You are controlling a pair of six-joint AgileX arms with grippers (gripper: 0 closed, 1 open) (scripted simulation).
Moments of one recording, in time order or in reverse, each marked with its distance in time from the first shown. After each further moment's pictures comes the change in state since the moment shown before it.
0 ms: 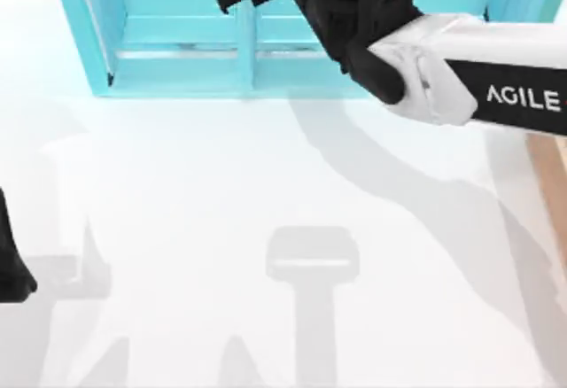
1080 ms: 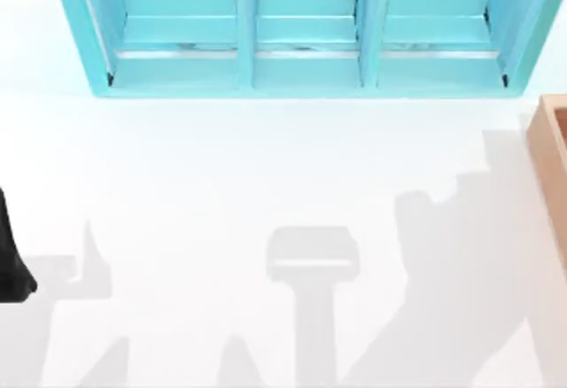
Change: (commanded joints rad) left arm 0.000 0.000 0.000 0.000 0.000 0.000; right arm -1.029 -0.119 -0.118 -1.455 -1.289 -1.604
